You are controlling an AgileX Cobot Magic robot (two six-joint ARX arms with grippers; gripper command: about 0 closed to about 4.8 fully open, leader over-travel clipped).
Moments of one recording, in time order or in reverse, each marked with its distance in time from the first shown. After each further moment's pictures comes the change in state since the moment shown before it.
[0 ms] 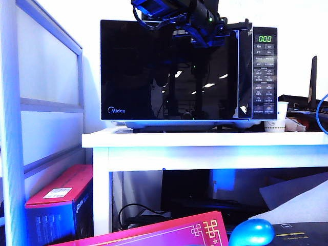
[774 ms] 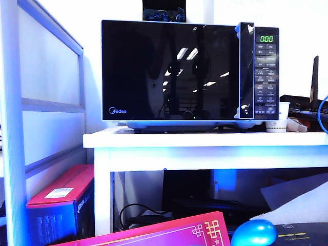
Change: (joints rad) left arm -0.009 -0.938 0.003 -0.698 0.138 0.001; right arm 0.000 -0.093 -0.002 0.007 0.000 0.002
